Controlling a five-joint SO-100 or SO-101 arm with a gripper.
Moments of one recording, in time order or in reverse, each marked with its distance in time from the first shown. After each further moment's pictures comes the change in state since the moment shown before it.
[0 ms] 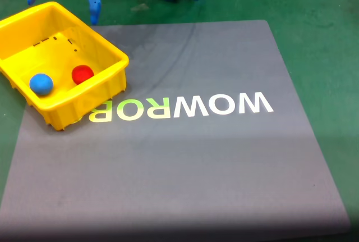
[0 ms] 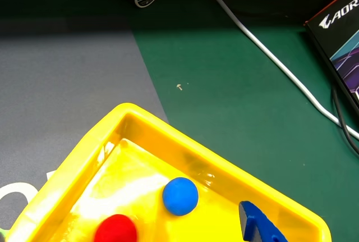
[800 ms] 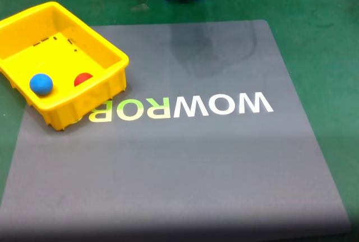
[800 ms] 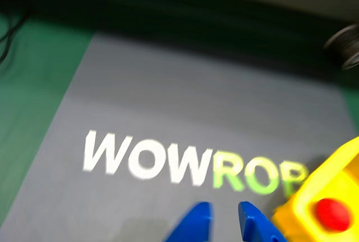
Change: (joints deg) arm -36.4 47.0 32.4 13.5 11.7
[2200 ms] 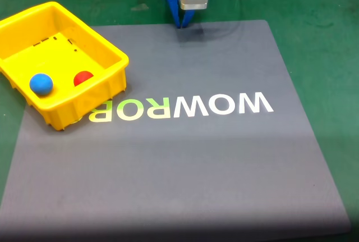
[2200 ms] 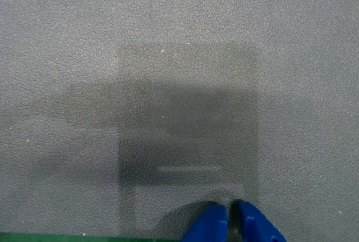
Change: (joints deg) arm 4.1 48.7 56.1 30.4 1.5
